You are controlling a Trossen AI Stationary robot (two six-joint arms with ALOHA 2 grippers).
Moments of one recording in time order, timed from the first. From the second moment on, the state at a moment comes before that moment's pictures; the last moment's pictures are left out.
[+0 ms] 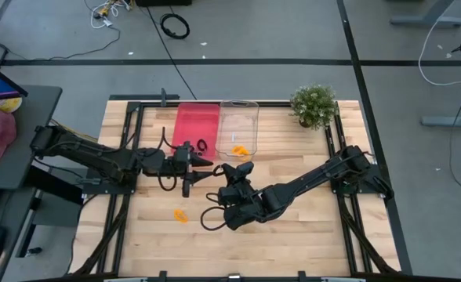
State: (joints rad) left arm -0.18 1.10 0.60 0.39 -0.25 -0.25; right arm 0.41 1.99 1.64 -0.48 1.27 -0.31
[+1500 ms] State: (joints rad) left arm -0.15 1.18 0.61 0.41 -0.27 -0.20; right arm 0.41 1.99 1.64 -0.43 1.26 -0.30
